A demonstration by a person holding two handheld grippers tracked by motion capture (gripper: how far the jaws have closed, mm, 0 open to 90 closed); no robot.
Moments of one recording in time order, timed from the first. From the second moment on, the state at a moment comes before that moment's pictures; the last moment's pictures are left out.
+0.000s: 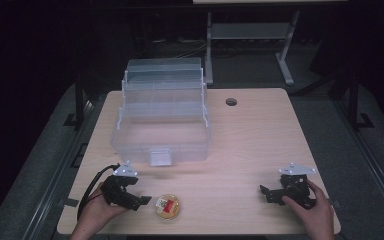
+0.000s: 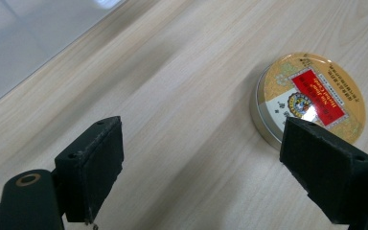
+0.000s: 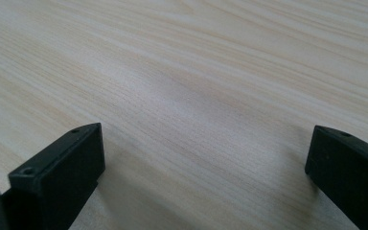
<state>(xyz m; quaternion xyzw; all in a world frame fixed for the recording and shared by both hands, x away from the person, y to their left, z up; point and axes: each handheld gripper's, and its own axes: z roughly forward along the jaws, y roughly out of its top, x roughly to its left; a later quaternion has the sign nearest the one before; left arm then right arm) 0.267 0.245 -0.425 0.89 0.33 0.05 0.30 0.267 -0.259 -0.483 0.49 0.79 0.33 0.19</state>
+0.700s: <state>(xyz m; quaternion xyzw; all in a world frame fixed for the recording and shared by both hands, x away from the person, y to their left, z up) 0.267 0.215 -0.417 0.91 0.29 0.04 0.29 0.267 -0.259 -0.483 0.49 0.79 0.33 0.19</state>
